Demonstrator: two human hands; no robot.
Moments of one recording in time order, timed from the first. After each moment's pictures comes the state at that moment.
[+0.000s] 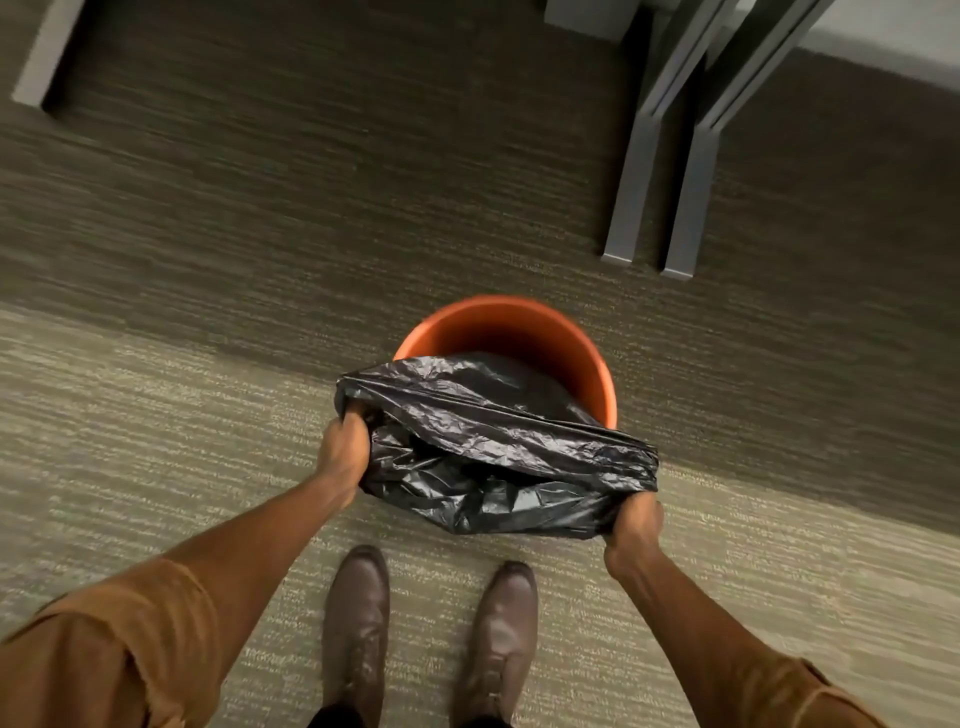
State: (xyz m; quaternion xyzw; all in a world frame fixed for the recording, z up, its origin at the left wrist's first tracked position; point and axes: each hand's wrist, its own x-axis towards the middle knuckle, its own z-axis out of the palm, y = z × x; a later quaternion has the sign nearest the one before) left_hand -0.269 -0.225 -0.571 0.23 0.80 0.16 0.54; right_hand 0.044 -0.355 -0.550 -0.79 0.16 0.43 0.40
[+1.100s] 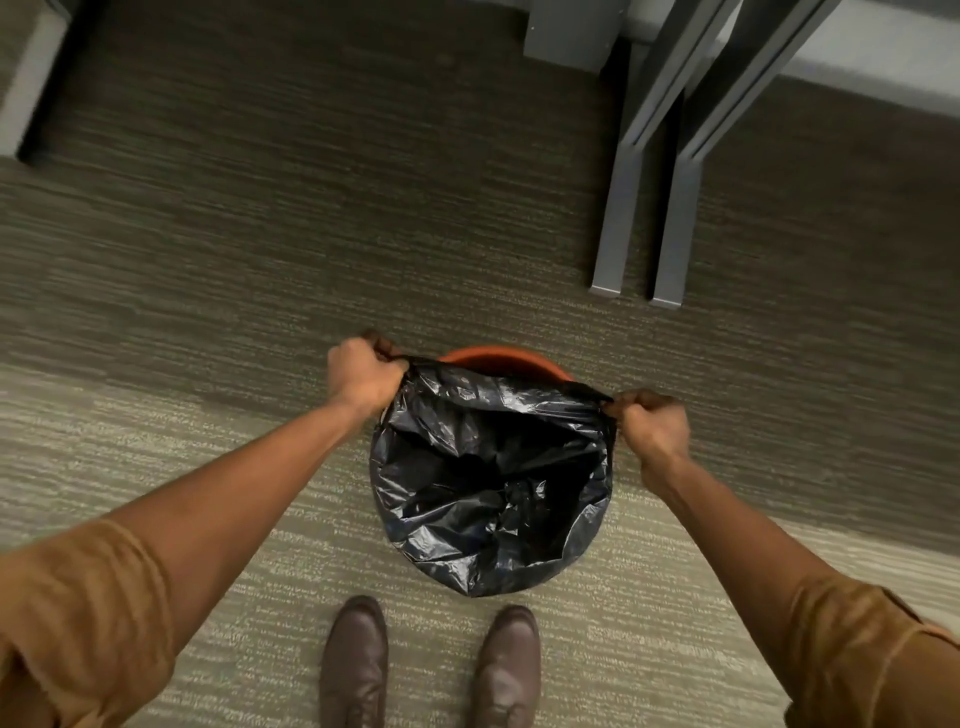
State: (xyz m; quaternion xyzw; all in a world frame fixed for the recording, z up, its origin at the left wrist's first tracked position) left_hand -0.216 -0.082 -0.513 0.51 0.75 0.11 0.41; right_hand 0.113 -0.211 -0.533 -0.85 -0.12 0.41 0.31
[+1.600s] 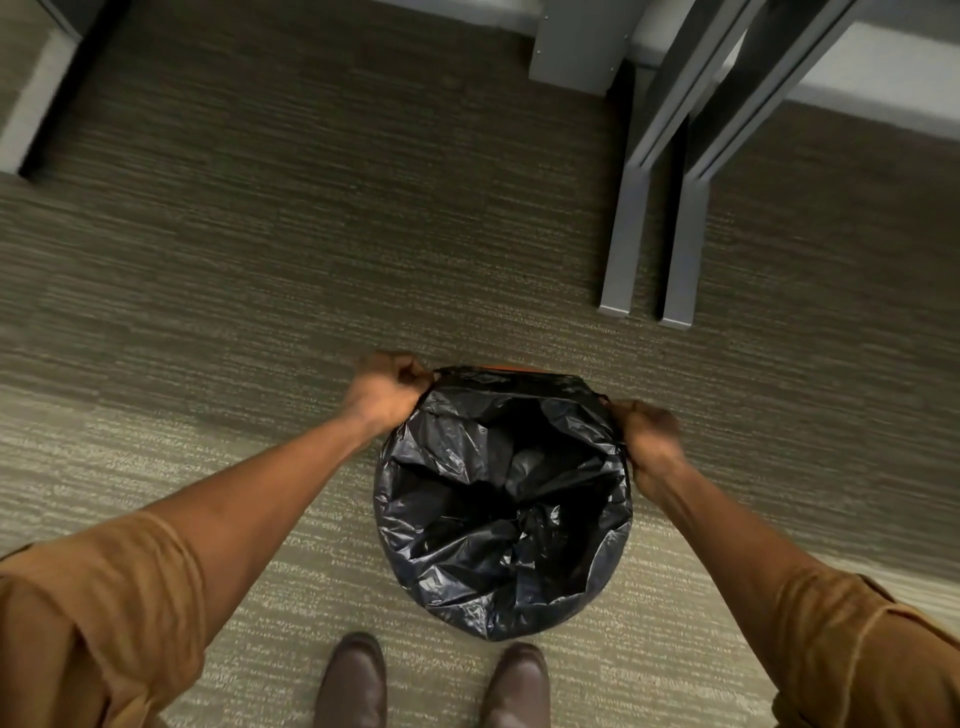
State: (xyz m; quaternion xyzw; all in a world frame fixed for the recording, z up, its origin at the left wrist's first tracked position) left_hand -0.209 -0.063 -0.543 0.57 0.66 0.08 0.49; right_hand 0.111 -0.184 -0.562 -0.81 -0.09 0.48 0.34
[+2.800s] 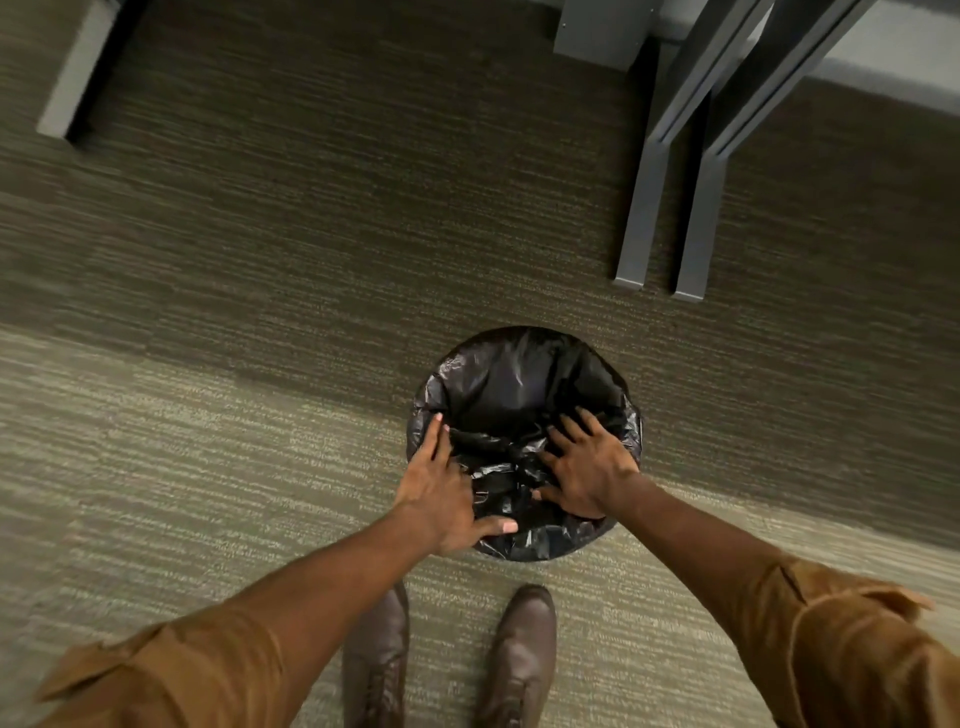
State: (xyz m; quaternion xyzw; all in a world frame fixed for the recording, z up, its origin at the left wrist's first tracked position) left_hand -0.206 -0.234 -0.505 0.83 0.30 -0.45 0.14; right_hand 0.022 -0.244 -0.534 -0.47 -0.76 0.19 -0.40
